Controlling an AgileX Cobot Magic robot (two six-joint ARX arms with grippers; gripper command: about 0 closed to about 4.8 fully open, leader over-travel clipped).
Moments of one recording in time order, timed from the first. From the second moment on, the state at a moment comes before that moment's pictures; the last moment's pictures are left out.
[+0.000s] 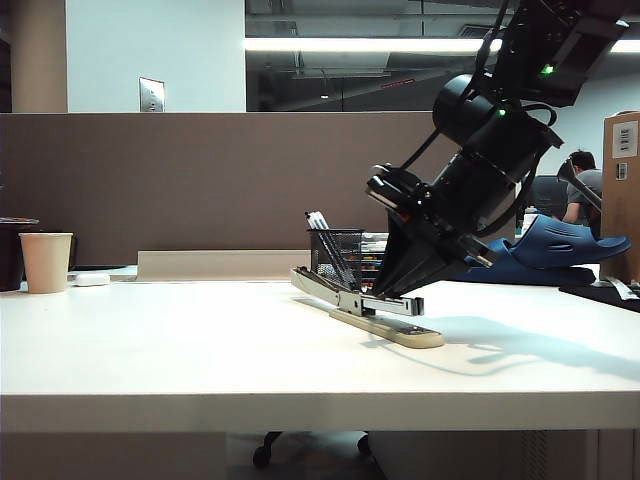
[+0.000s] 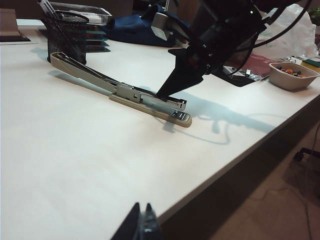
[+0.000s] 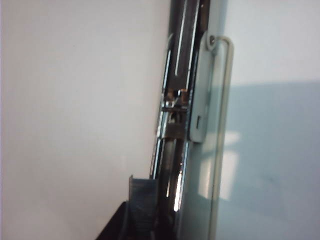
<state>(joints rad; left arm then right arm) -0.06 0.00 0.01 -0.13 0.73 -0.06 0.37 1.91 1.27 -0.35 -0.47 0.04</state>
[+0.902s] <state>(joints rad) -0.06 0.00 0.01 -0.13 0.73 -0.06 0.36 1.90 1.27 -0.34 -0.36 0.04</state>
